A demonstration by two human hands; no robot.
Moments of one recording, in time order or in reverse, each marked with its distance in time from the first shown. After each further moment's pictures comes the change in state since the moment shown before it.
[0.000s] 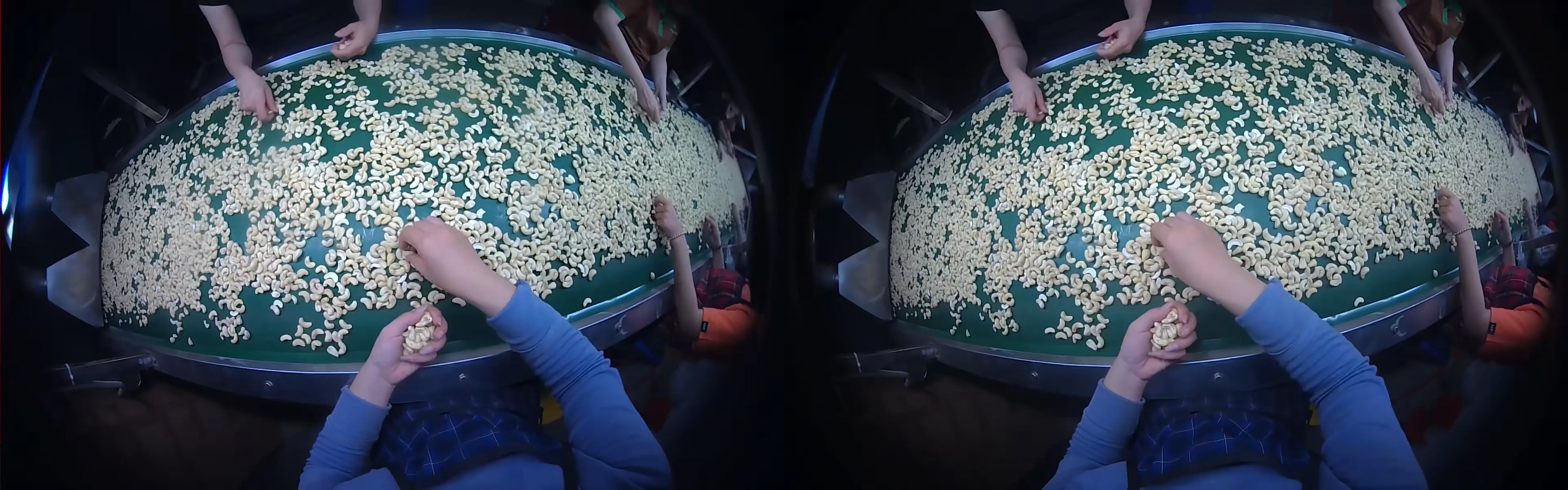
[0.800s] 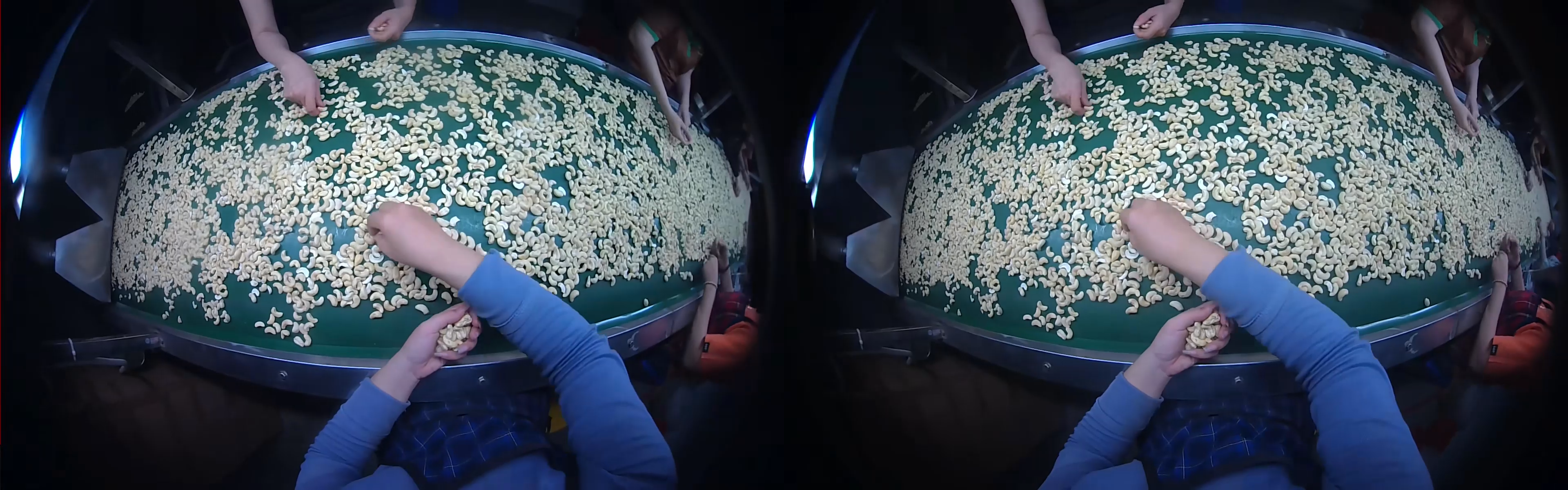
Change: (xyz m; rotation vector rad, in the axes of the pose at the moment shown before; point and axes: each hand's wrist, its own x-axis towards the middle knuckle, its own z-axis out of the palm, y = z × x) left_hand 0.086 -0.069 0.024 0.135 0.028 -0.053; right_hand 0.033 0.039 -0.005 0.065 -0.156 -0.050
